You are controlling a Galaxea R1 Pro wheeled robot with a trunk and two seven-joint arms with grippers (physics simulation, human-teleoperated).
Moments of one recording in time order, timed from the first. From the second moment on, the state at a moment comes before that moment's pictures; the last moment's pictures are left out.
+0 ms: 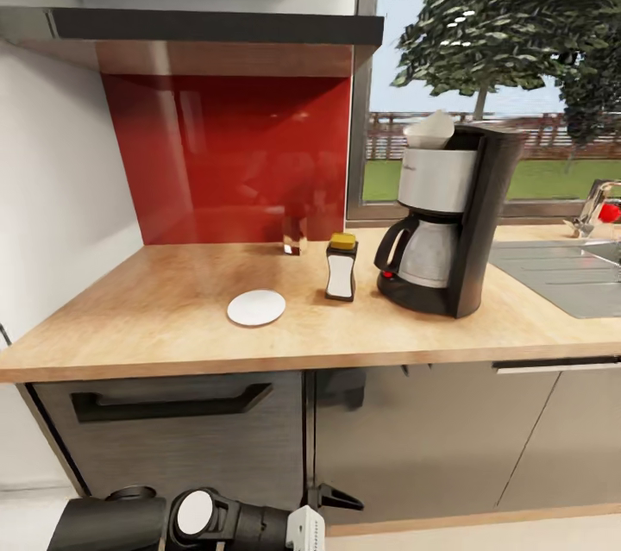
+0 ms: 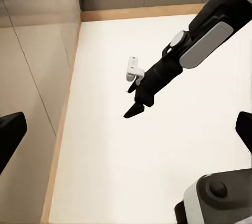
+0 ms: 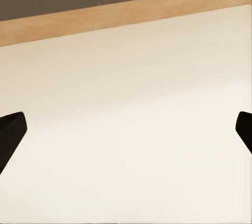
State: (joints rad) left arm -0.77 0.43 -1.61 -1.53 0.66 -0.14 -0.32; right arm 0.04 -0.33 0.01 -0.56 -0.33 -0.13 0.13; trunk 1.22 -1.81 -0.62
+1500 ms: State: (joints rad) left arm -0.65 0.67 -1.61 -1.45 0.66 -0.17 0.07; right arm 0.04 -0.33 0.01 -0.56 -0.33 -0.13 0.13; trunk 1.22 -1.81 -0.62
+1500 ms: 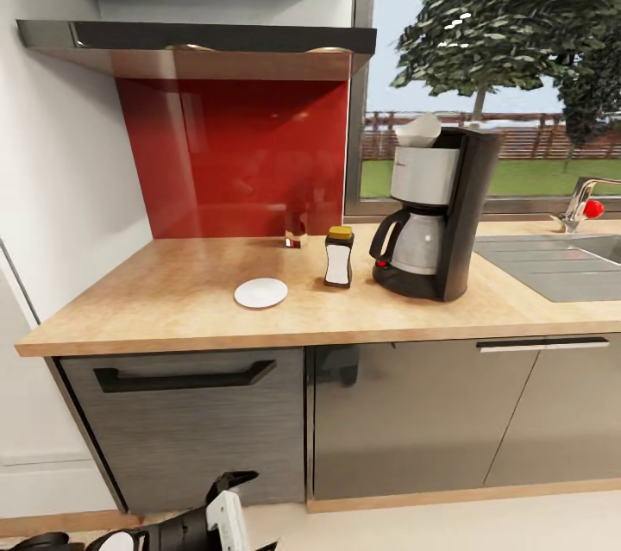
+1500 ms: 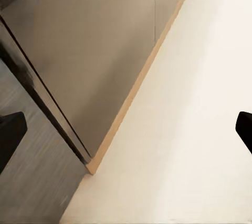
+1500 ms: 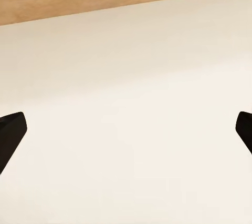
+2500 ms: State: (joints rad) left arm -0.32 0.60 -1.42 -1.23 0.71 -0.17 0.46; right arm 0.04 -0.33 0.01 -0.56 -0.33 -0.13 0.13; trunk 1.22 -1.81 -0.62
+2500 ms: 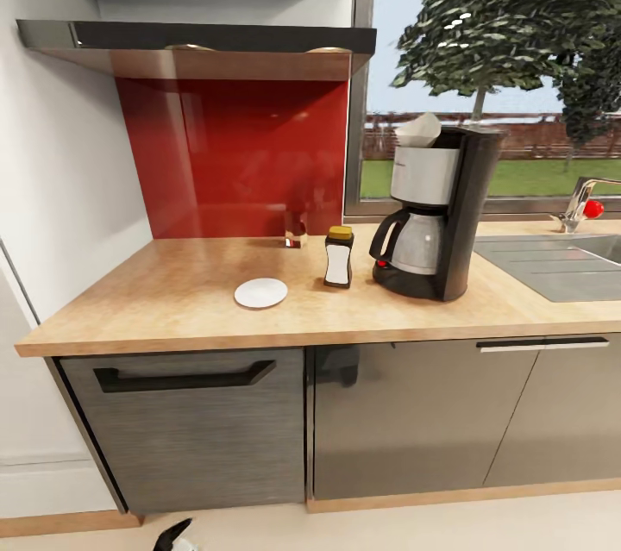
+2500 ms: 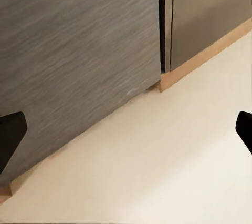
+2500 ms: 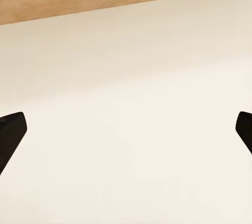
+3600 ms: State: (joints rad) left arm -0.09 0.11 -0.14 -0.43 0.71 -0.14 -0.23; right arm 0.04 -0.33 0.01 -0.56 -0.33 -0.13 0.13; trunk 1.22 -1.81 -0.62
